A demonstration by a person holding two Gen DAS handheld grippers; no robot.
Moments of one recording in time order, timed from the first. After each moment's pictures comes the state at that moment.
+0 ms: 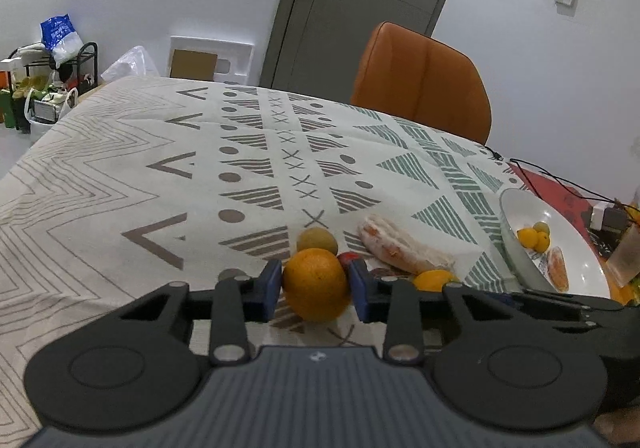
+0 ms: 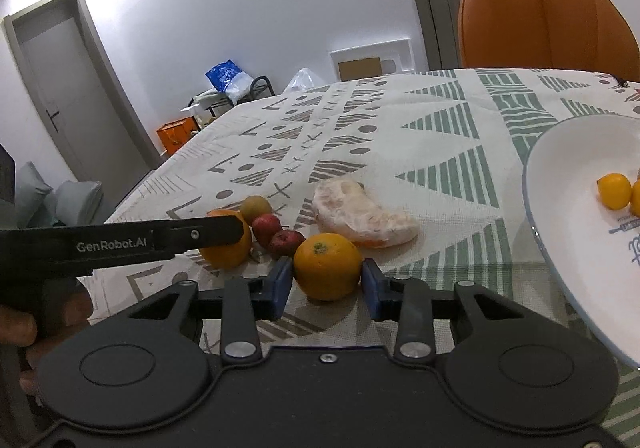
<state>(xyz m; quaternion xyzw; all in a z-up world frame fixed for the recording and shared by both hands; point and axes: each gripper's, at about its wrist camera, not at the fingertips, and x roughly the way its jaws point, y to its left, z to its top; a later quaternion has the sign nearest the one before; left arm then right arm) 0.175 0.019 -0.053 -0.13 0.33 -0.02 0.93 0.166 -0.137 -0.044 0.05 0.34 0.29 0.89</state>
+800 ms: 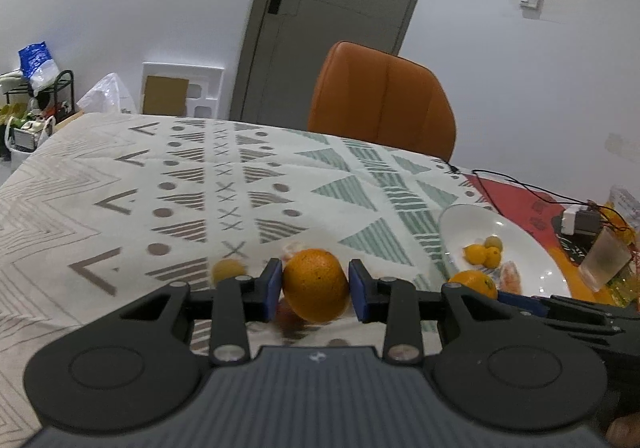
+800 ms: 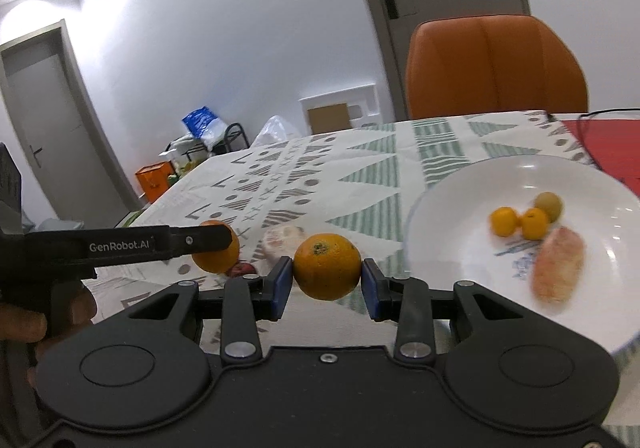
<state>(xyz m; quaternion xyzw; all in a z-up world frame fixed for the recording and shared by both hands) 0.174 -0.032 -0.023 -0.12 0.30 -0.05 0.95 0.141 -0.205 -0.014 0.07 0.29 0.24 0.92</state>
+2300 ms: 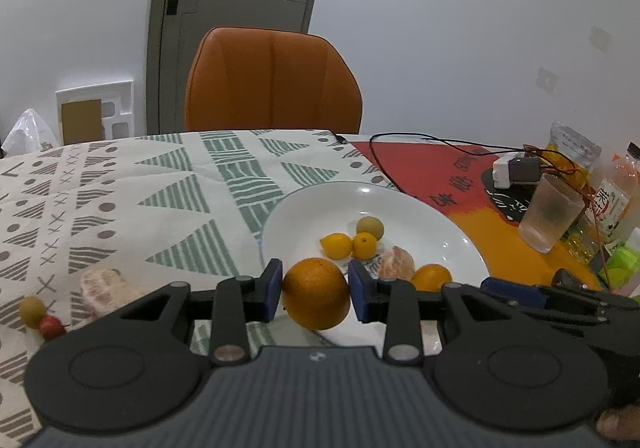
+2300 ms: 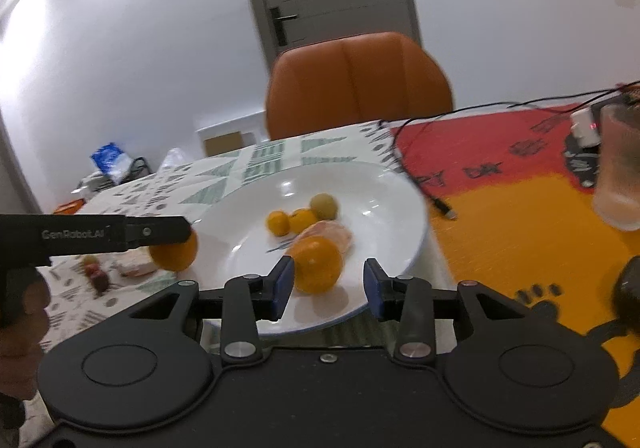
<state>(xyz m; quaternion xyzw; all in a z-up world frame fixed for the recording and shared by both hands) 0.207 -0.170 -0.024 -0.04 0.30 -0.15 0.94 0.128 -0.331 -0.027 0.08 0.26 0.10 0.96</state>
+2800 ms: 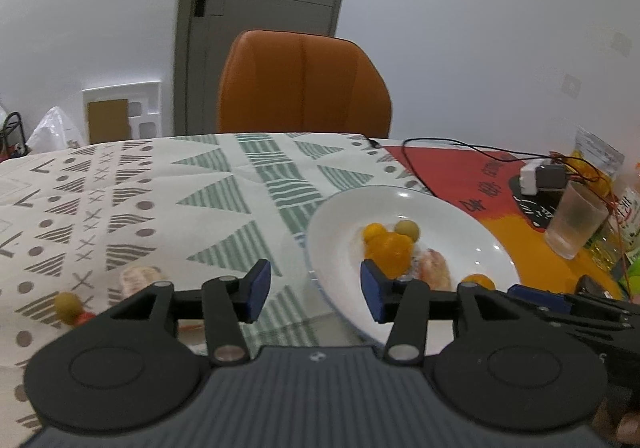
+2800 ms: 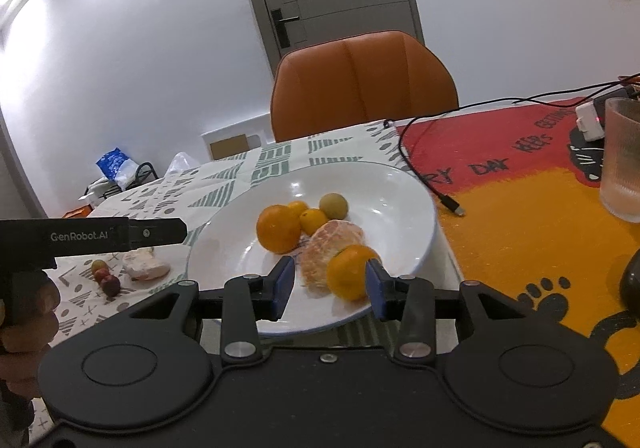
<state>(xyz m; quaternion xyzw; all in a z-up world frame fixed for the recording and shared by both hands) 0.205 -0.147 -0.022 -0.05 0.30 -0.10 0.95 0.127 -0.326 -0.026 0.10 0.27 0.12 0.95</state>
